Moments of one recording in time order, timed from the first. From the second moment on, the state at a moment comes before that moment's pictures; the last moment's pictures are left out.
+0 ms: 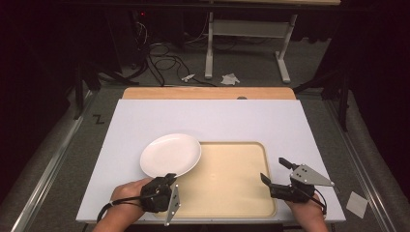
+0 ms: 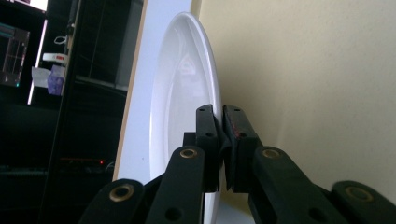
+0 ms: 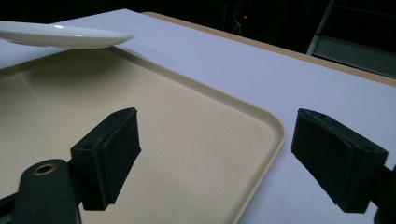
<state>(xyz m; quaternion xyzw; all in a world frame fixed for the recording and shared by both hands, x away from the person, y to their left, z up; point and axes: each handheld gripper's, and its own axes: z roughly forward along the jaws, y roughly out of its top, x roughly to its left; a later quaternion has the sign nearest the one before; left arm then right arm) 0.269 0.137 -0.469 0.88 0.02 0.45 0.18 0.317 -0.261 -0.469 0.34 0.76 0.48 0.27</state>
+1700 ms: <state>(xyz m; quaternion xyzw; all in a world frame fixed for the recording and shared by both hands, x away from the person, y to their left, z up) 0.261 0.049 -0.489 0.87 -0.11 0.42 0.22 0.317 -0.264 -0.470 0.34 0.76 0.49 0.26</state>
